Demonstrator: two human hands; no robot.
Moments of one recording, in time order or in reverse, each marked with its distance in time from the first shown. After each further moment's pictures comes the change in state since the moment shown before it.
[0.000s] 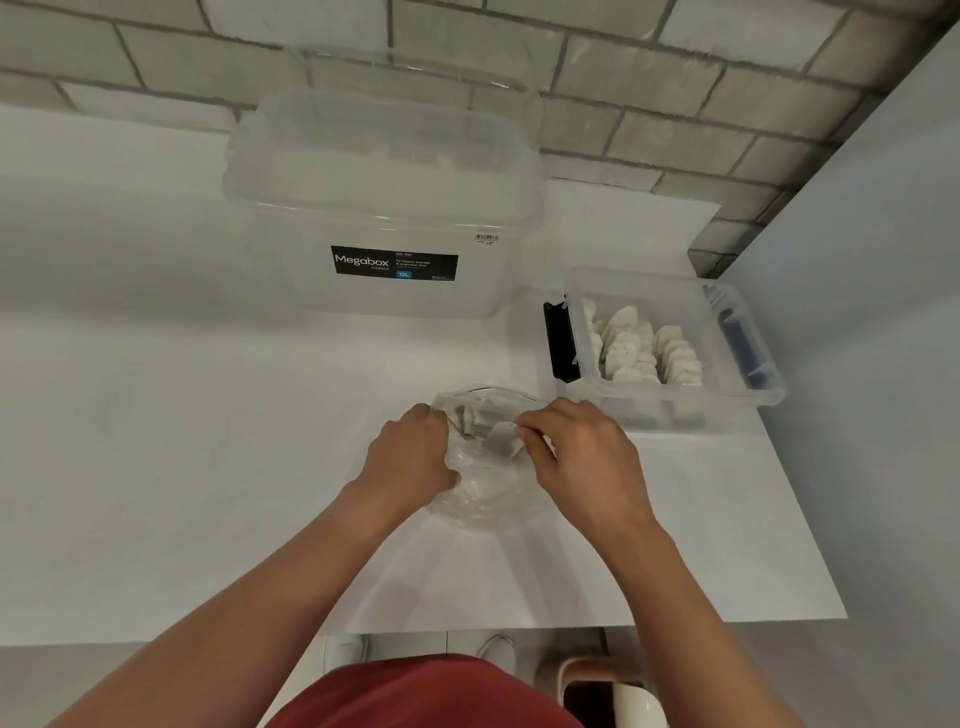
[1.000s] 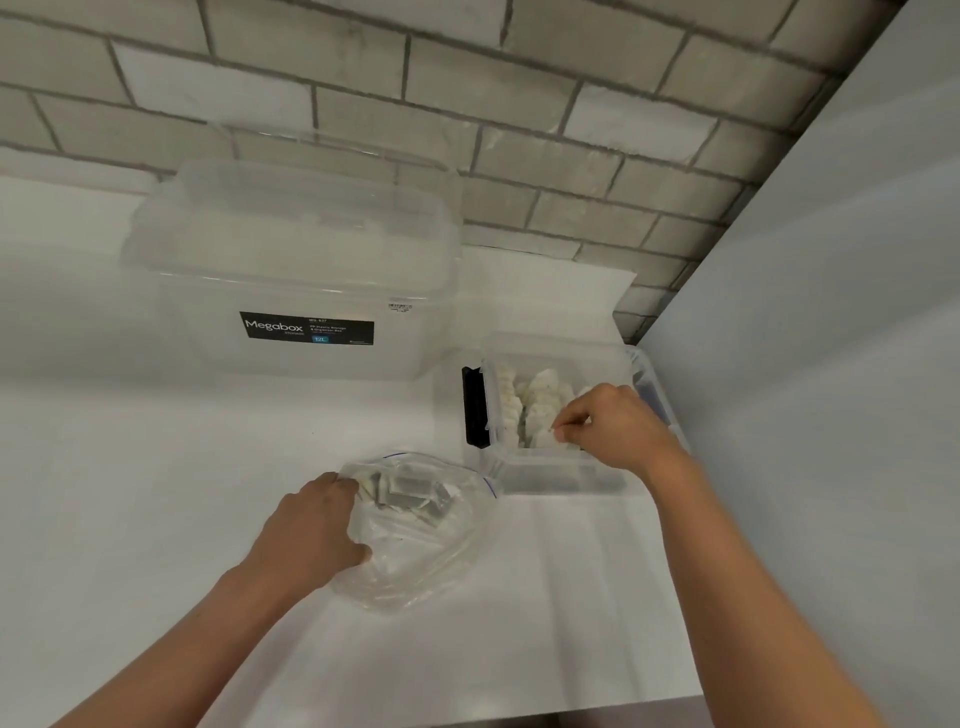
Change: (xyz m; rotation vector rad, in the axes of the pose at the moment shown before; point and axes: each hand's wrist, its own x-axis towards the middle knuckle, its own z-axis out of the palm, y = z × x) left_hand 0.001 0.004 -0.003 0.063 -0.023 -0.045; right_hand 0.098 0.137 -0.073 -0.045 -0.439 0.267
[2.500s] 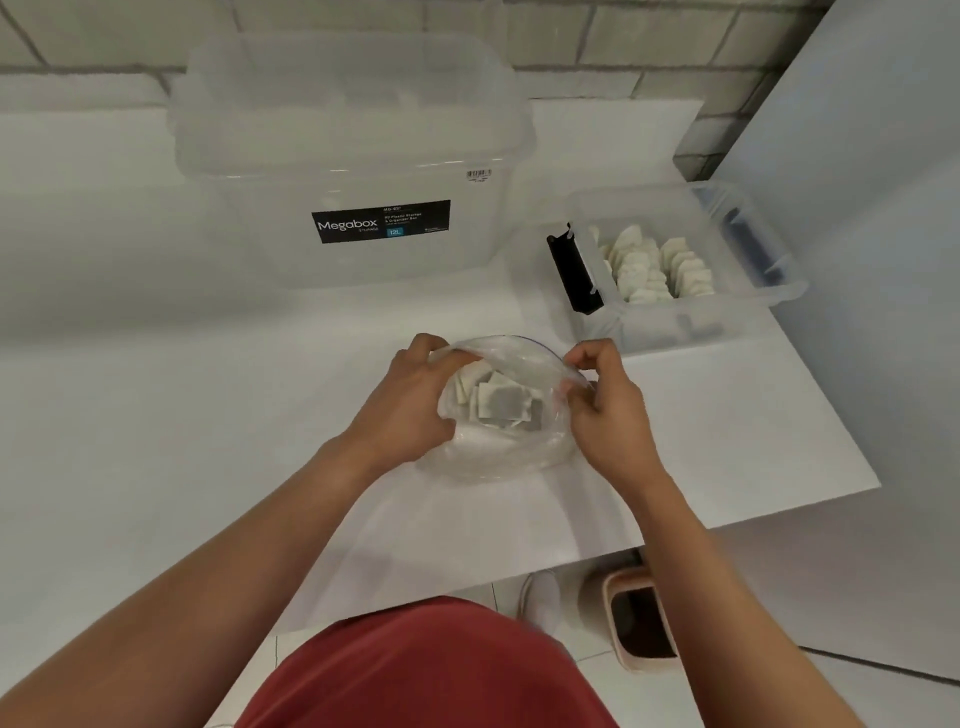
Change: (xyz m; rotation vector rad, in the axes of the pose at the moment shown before) left_hand 0.000 -0.049 -0.028 -0.295 -0.050 0.371; right_hand -0.098 -0.126 0.150 0.727 0.342 0.134
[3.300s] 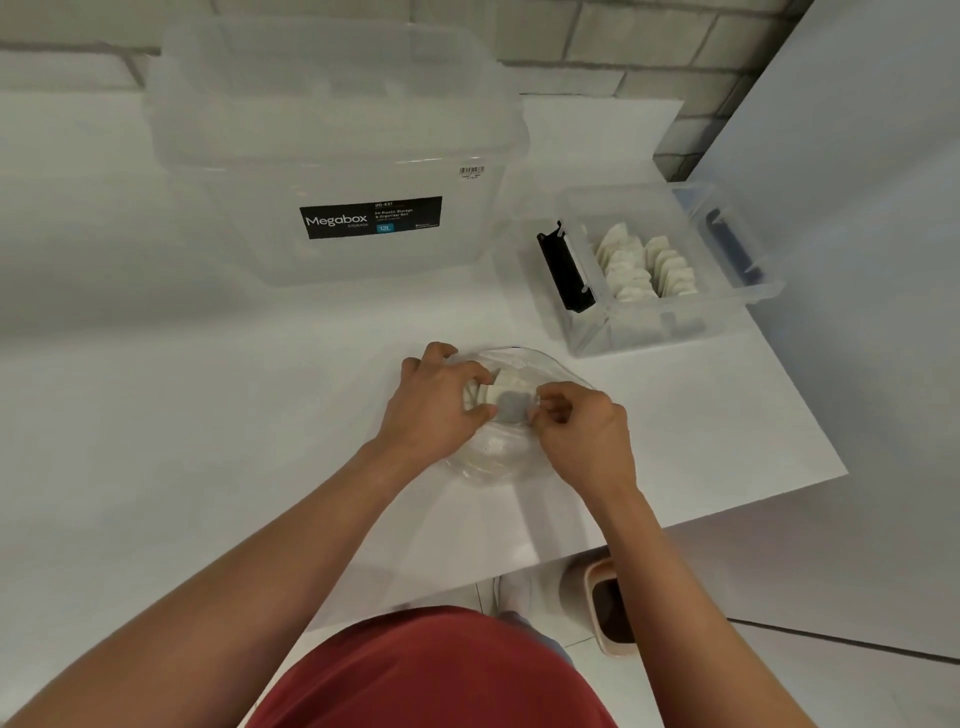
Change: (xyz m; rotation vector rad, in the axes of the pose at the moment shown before) left_hand 0.017 0.011 0.030 0.007 0.050 -0.072; right_hand -0.015 -0.004 0.024 -0.320 0.091 0.183
